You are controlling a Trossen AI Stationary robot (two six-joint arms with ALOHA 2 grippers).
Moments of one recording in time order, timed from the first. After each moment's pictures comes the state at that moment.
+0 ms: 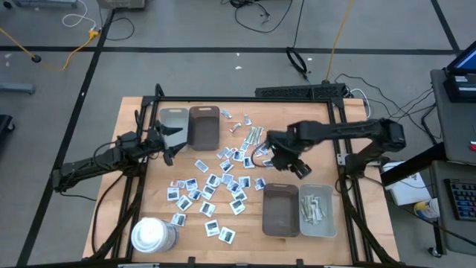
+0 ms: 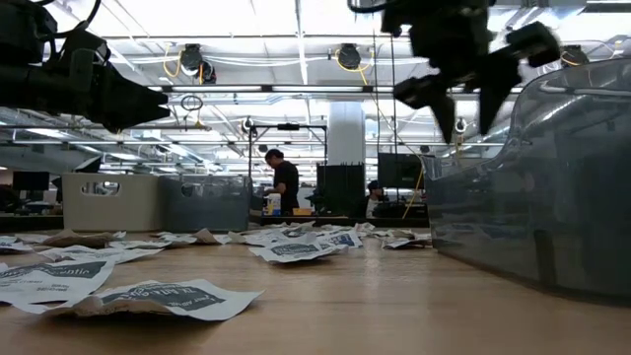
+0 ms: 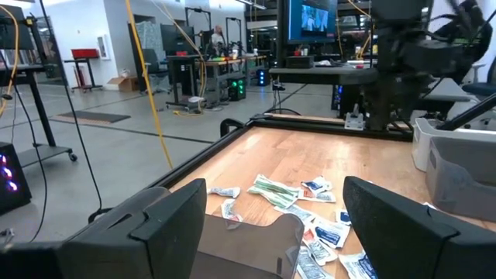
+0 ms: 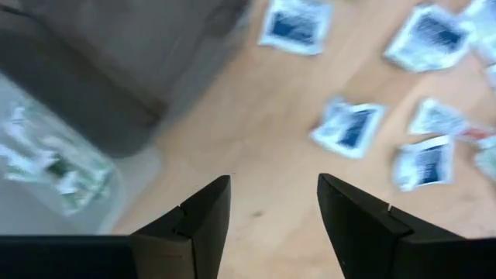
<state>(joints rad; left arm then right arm) 0.33 0.05 0.02 0.06 -0.03 0.02 -0.09 1.55 1.25 -1.12 -0.18 -0.69</state>
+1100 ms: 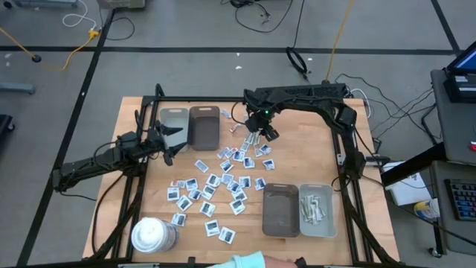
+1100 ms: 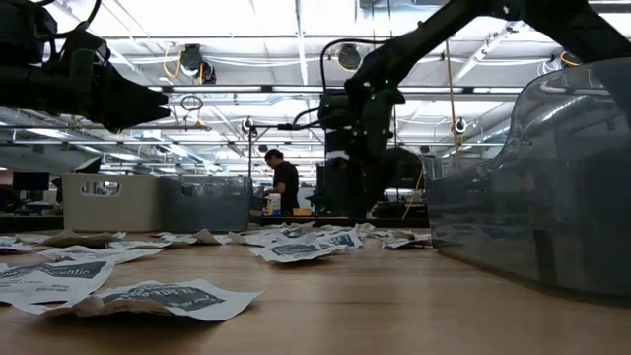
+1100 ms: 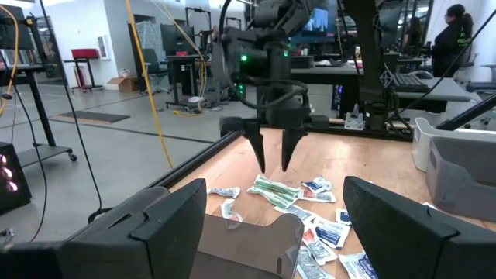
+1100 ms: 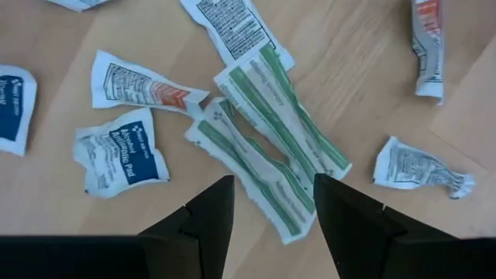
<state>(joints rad) 0.33 0.05 0.02 0.06 -0.03 0.02 -0.49 2.08 1.60 -0.90 -0.19 -1.03</state>
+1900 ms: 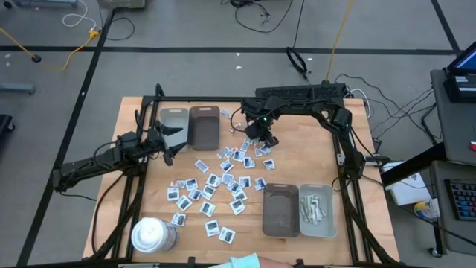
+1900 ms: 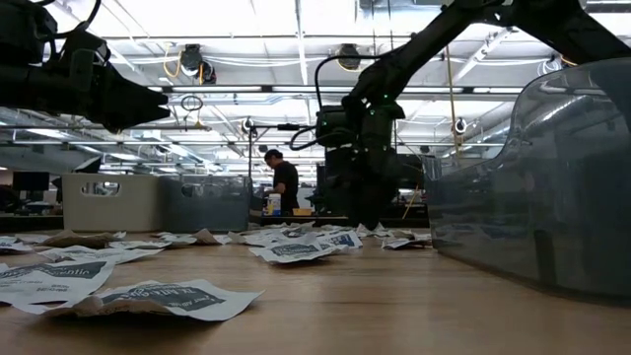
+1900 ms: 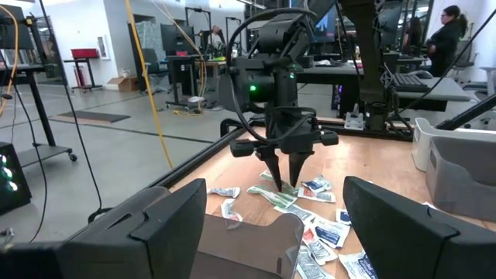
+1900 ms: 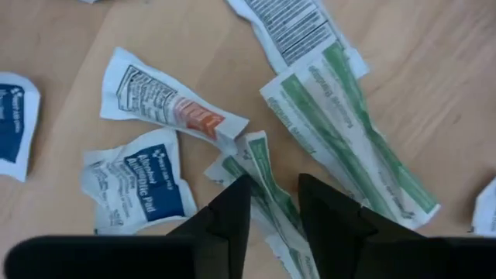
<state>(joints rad) 0.33 0.05 0.02 0.06 -0.03 0.02 -0.47 2.13 1.54 -0.87 -0.21 -1.01</state>
